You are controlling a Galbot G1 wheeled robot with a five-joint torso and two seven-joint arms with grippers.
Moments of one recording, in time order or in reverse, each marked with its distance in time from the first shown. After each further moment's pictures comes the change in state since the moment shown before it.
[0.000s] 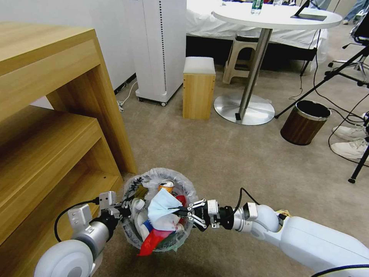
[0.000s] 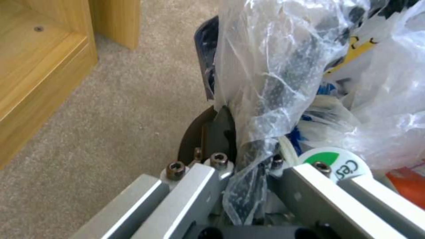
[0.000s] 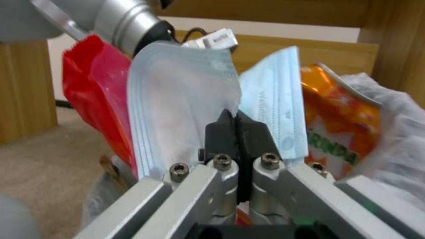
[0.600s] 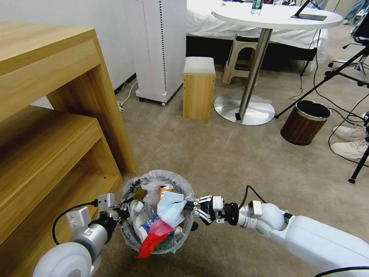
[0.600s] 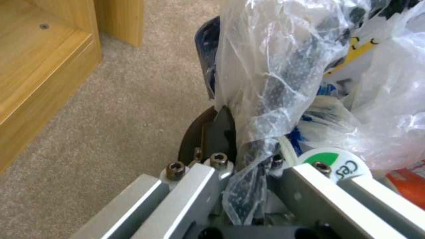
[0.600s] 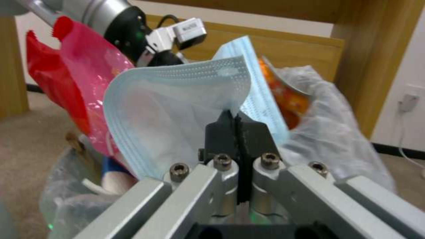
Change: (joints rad) left arm 0.018 0.005 -0.009 -0.002 0.005 -0.004 0.006; right arm -0.040 -0.039 0.078 0.000 -0.045 -0.005 0.037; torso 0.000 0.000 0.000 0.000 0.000
